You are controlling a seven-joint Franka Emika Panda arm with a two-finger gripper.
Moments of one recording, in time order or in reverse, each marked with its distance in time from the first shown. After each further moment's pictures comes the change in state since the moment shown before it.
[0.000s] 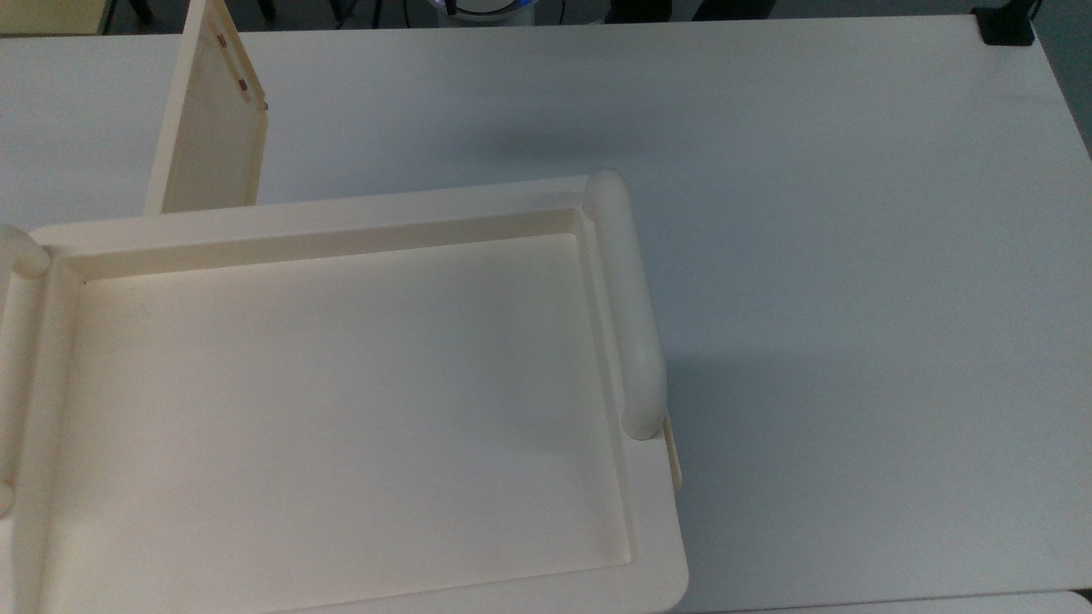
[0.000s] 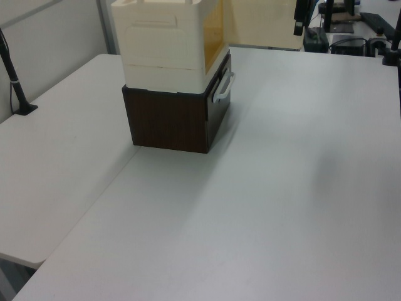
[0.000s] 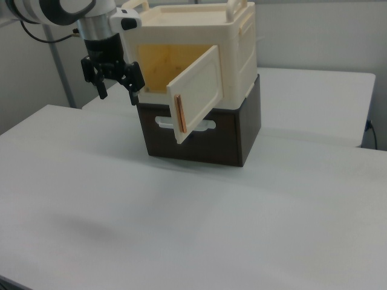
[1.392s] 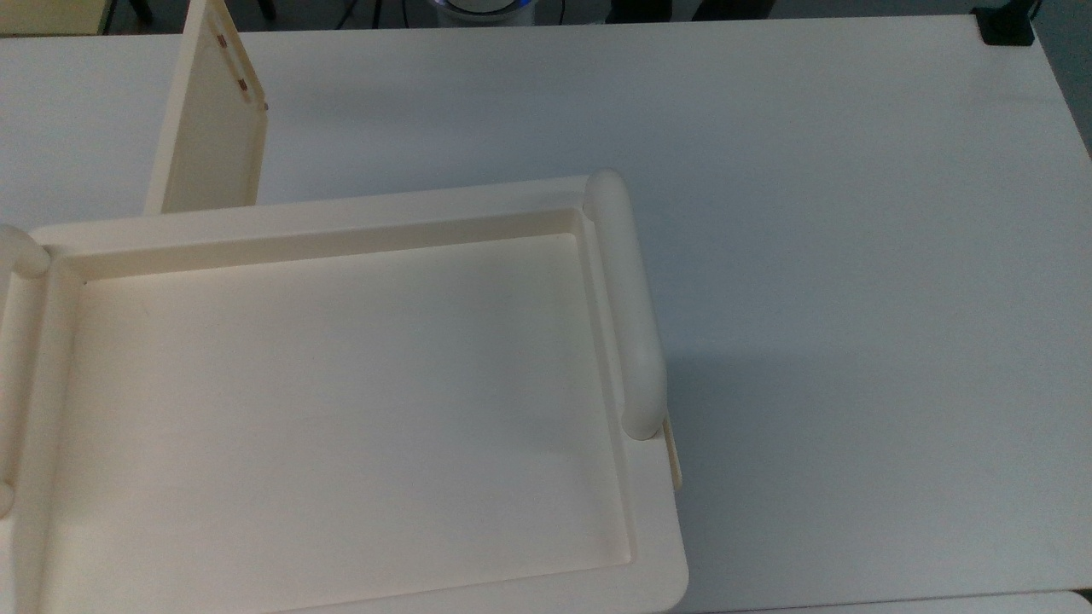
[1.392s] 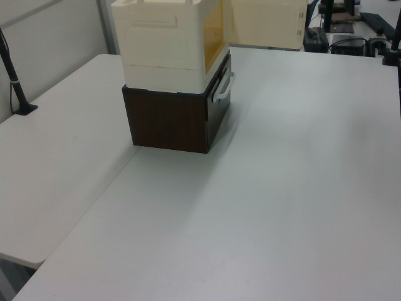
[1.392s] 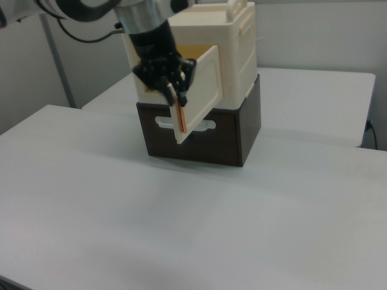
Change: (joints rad) arm -0.092 -0.058 -0.197 0.005 -0.083 0.092 -0.340
